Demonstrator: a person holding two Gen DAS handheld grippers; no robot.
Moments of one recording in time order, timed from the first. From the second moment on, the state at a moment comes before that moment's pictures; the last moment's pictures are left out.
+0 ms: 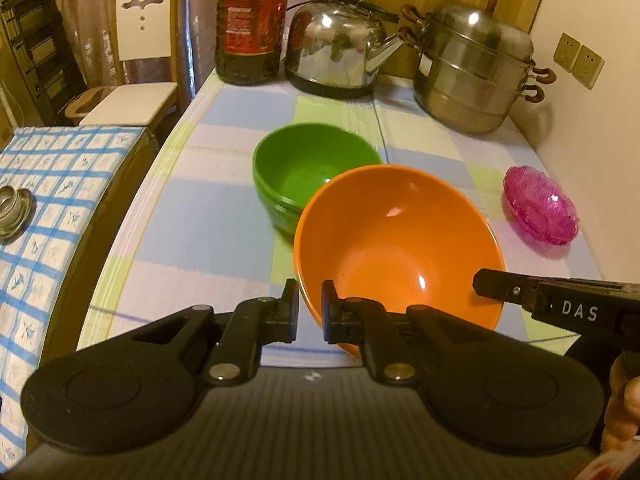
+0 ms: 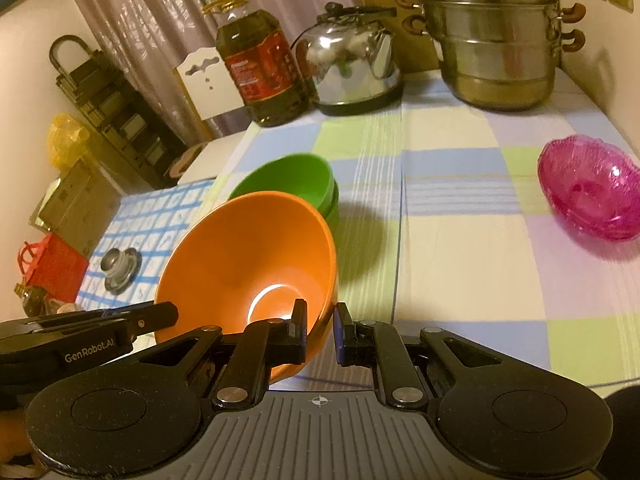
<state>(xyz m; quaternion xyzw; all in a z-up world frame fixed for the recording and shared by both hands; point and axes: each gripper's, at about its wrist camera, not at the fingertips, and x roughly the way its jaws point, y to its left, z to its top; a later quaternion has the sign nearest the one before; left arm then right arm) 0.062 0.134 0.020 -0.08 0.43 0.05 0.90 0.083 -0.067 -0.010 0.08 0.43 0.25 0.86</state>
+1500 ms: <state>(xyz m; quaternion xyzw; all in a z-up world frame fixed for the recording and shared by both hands) 0.228 0.202 -0.005 -0.09 0.44 0.06 0.89 0.255 0.017 -0.040 0.03 0.45 0.25 0.86</state>
